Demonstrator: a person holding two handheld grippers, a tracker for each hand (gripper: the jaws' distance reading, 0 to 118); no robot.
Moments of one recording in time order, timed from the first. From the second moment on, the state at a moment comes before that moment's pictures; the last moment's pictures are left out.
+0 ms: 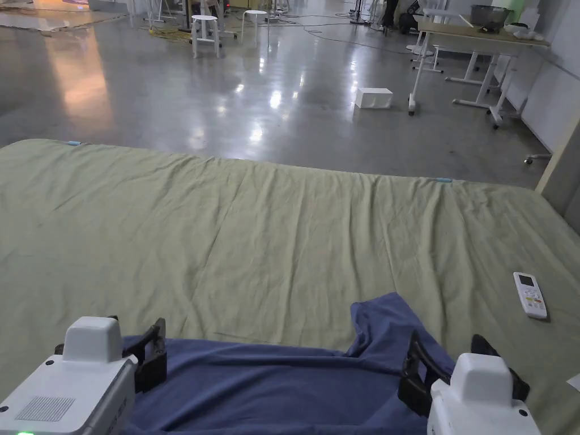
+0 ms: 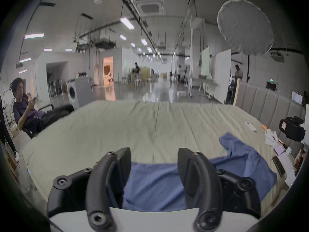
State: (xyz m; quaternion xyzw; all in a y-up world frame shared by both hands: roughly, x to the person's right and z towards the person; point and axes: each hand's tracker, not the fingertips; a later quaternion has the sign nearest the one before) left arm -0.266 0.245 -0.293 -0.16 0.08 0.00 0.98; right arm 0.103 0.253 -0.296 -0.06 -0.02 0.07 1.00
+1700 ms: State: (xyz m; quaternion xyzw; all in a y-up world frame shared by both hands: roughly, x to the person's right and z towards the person) left arm -0.371 0.113 -0.514 -0.53 0.03 -0.01 0.85; right arm 0.127 0.180 -0.347 -0.20 -0.03 0.13 0.97
